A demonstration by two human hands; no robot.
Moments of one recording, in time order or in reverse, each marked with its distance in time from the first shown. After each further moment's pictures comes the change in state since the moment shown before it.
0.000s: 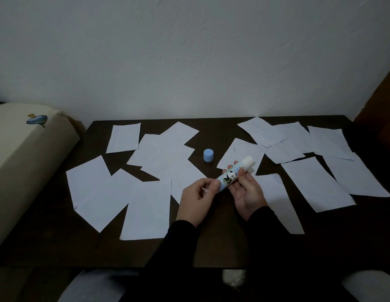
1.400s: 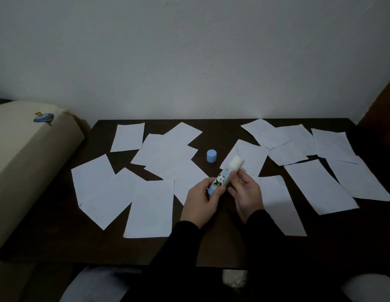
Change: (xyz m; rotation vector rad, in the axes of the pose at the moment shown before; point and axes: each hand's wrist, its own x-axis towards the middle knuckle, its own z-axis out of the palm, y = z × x) left_hand 0.001 -0.001 0.001 0.211 -0.011 0.122; right_hand -0.013 0.008 0.007 -0.322 -0.074 -0.162
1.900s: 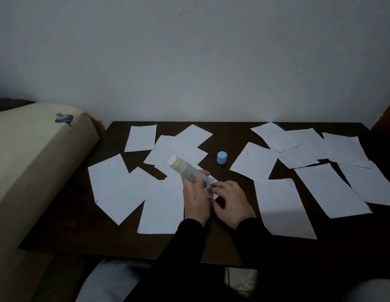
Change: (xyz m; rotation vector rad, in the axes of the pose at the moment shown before) left_hand -0.008 0.013 -0.017 -0.437 0.377 -0.127; right_hand -0.001 0.031 0.012 -1.451 -0.351 -0.357
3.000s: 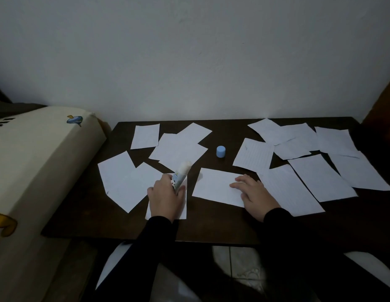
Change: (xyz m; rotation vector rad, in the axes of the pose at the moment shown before) left_hand 0.014 -0.022 -0.082 1.081 0.105 0.139; right_hand -0.037 0.037 -0.039 -0.095 -0.123 0.063
